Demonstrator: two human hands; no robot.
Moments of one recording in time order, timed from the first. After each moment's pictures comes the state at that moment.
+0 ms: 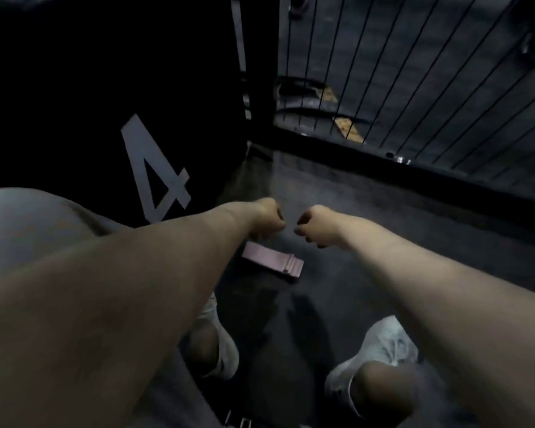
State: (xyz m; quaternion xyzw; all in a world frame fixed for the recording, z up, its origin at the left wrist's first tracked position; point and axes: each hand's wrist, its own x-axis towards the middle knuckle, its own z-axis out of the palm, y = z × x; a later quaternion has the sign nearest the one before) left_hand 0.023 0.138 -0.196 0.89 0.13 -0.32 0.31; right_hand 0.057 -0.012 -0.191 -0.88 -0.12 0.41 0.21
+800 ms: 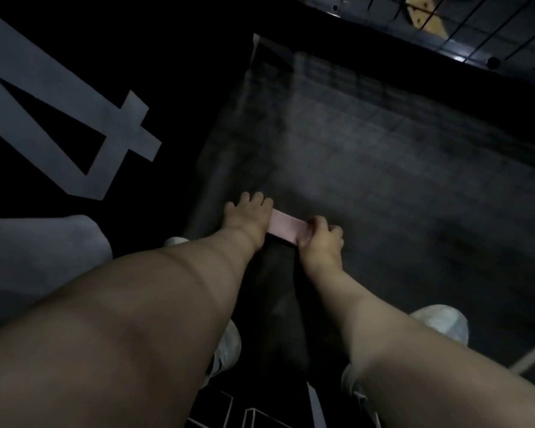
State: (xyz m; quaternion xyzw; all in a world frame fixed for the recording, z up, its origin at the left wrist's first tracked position) left_hand 0.009 0.164 -0.388 0.92 0.09 -0.38 0.02; right_hand 0.008 0.017 -0.404 -0.88 0.13 0.36 0.28
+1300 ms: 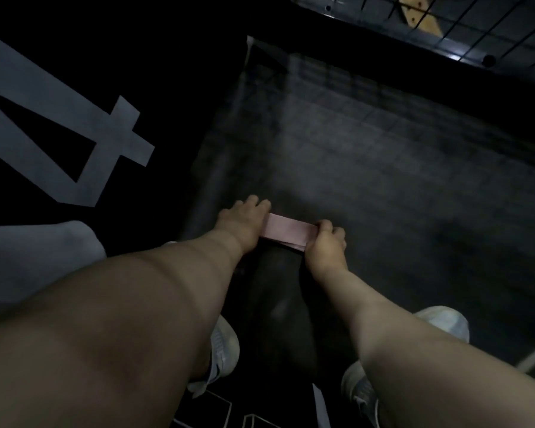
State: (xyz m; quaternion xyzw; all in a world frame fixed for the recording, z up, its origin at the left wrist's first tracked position) left_hand 0.008 0.175 -0.392 0.93 0.08 -0.35 0.09; right_hand 0.013 0.003 -0.417 -0.87 0.16 0.36 0.31
